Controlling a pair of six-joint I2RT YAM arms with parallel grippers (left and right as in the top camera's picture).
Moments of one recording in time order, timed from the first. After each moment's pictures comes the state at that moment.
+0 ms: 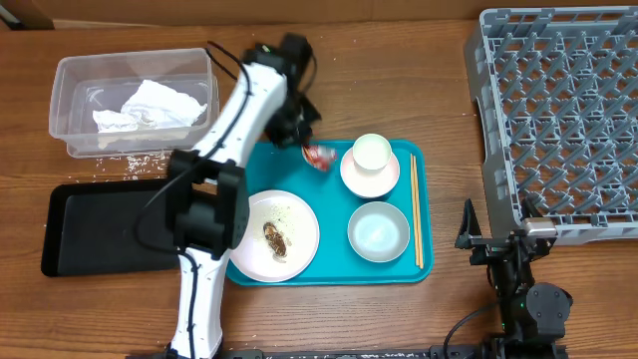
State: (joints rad) left arm -0.30 2.34 2.15 -1.33 0.17 -0.90; right arm -0.03 0.01 0.02 -0.03 -0.07 0.07
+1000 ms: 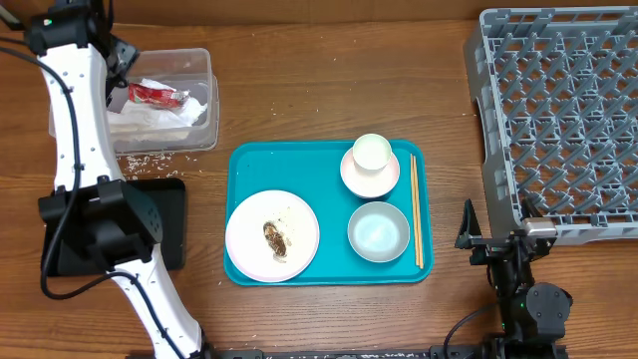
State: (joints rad) left arm 0.24 2.23 2.37 -1.29 -0.18 -0.84; right arm -0.03 0.01 0.02 -0.03 -0.07 0.07
